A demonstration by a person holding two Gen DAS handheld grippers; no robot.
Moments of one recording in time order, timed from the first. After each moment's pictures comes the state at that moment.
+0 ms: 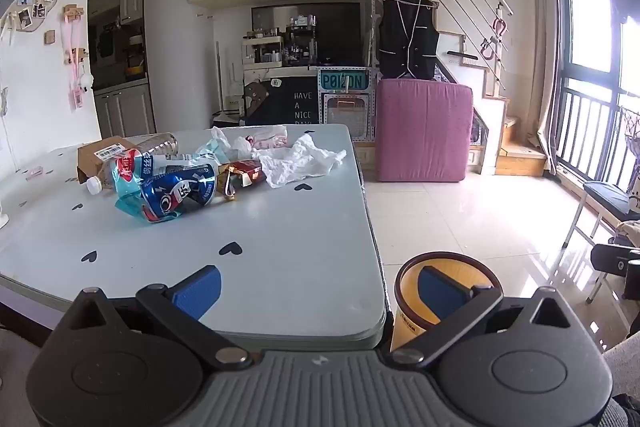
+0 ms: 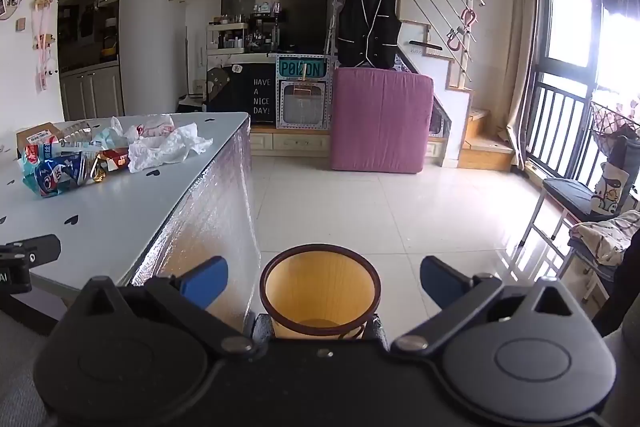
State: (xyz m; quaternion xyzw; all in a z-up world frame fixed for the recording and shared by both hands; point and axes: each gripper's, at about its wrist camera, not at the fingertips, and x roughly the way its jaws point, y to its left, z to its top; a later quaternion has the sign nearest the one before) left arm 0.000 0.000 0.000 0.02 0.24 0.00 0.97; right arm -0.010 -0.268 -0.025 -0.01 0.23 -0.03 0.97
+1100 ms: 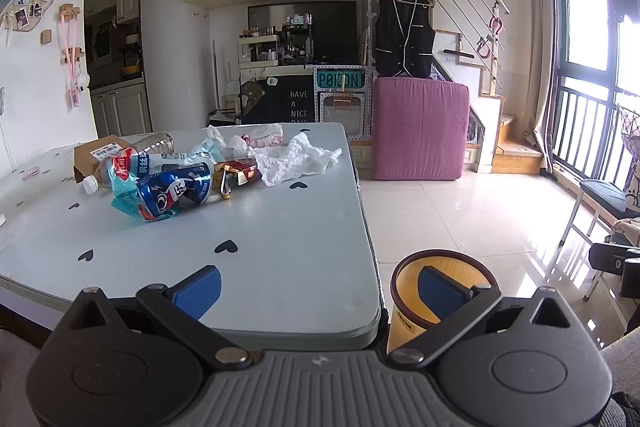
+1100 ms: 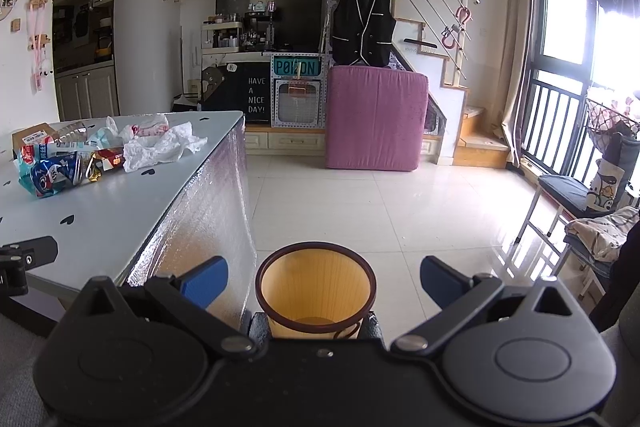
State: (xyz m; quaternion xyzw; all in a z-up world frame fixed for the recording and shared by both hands) left arm 0.004 -0.006 -0.001 0.02 0.24 -0.01 0.97; right arm -0.010 -0.267 -0.026 -0.01 0.24 -0.03 0.97
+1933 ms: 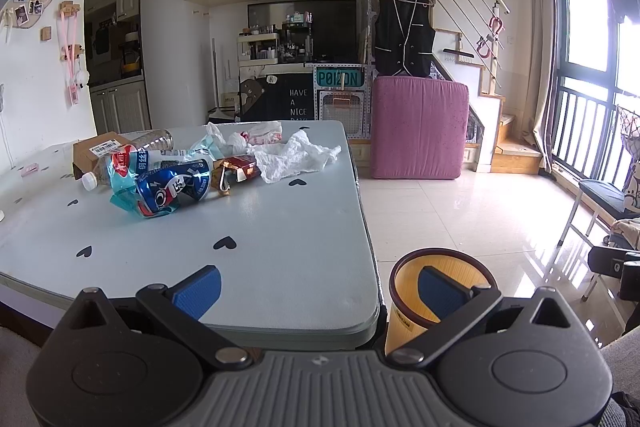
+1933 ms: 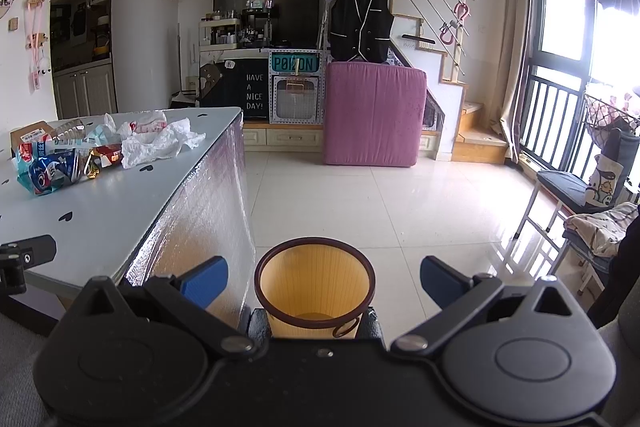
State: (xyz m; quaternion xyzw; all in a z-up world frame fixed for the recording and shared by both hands) left arm 0.004 -0.005 -0.001 0.02 0.24 -0.01 0.97; right arm -0.009 -0.277 -0.028 -0.01 0.24 -0.03 0.97
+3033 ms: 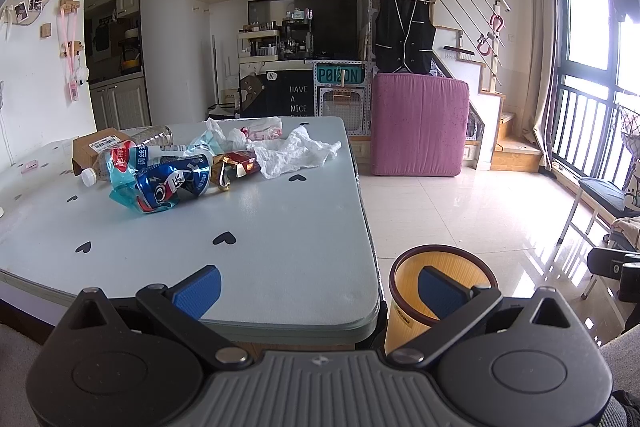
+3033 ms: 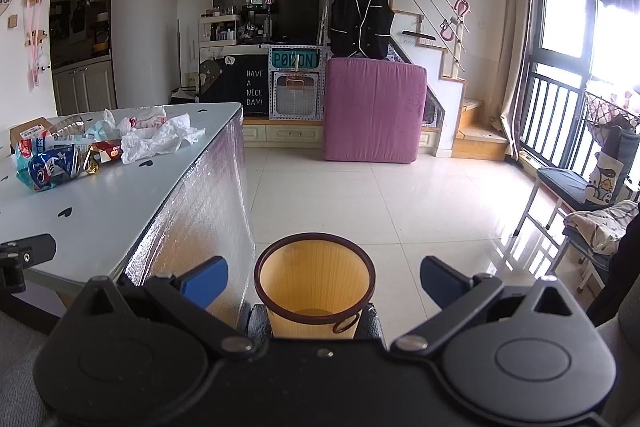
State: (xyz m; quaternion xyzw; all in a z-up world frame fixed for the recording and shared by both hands) left arm -0.004 -0.006 -0.007 0.02 0.25 -0.01 0.97; right arm -0.014 -0.269 -0.041 -0.01 0.24 -0.03 0.97
